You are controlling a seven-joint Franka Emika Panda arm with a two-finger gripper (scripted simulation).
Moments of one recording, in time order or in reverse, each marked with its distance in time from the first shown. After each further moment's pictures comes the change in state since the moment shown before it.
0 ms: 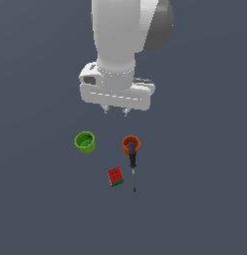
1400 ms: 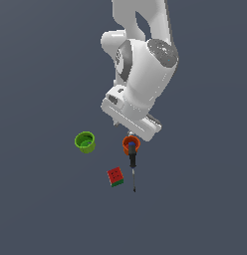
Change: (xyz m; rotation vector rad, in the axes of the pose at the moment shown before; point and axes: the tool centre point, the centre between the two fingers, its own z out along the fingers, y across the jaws) arm 0.010 -0.028 0.076 -0.239 0.054 0.401
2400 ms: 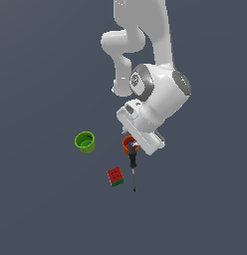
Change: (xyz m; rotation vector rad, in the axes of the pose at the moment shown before) arm -0.014 -0.038 0.046 -0.095 0.125 0.268
